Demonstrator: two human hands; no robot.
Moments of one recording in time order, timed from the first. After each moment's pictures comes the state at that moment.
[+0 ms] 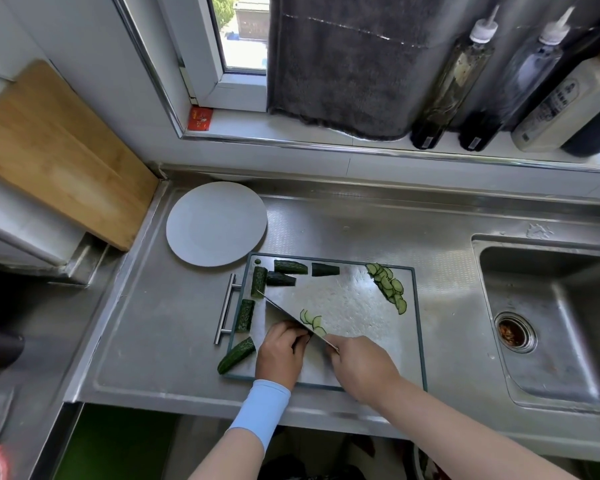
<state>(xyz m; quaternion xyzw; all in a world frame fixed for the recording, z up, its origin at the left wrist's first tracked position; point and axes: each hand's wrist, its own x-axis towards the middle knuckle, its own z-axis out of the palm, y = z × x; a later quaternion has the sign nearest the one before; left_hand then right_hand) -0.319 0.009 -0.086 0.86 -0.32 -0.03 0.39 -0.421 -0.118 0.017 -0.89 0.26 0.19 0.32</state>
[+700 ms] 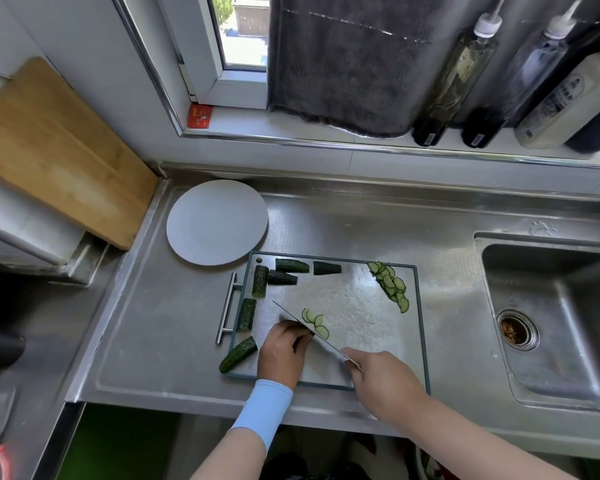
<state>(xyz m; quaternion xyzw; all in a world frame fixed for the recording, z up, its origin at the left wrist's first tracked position) -0.318 0.009 -0.085 0.86 -0.32 -0.03 0.40 -0.455 -0.121 0.023 -0.88 0.28 0.20 0.32</state>
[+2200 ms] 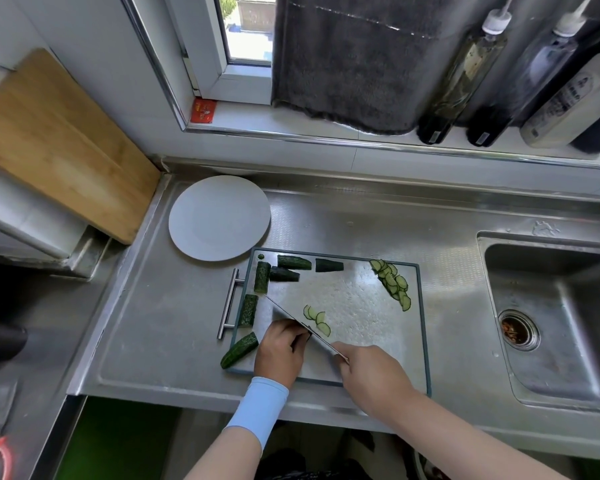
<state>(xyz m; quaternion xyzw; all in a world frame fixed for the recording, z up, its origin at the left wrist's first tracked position) -0.317 0.018 -0.085 0.86 -0.33 -0.03 0.38 -0.440 -0.110 0.020 -0.88 0.28 0.20 0.33</state>
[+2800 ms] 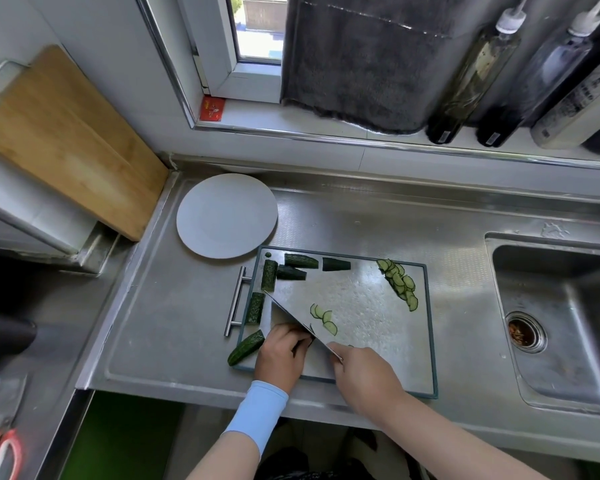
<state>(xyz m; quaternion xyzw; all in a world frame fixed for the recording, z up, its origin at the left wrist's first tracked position) -0.316 0.034 -0.084 0.85 -0.35 -0.05 0.39 -0.428 -0.091 0.009 -0.88 0.28 0.20 0.33</state>
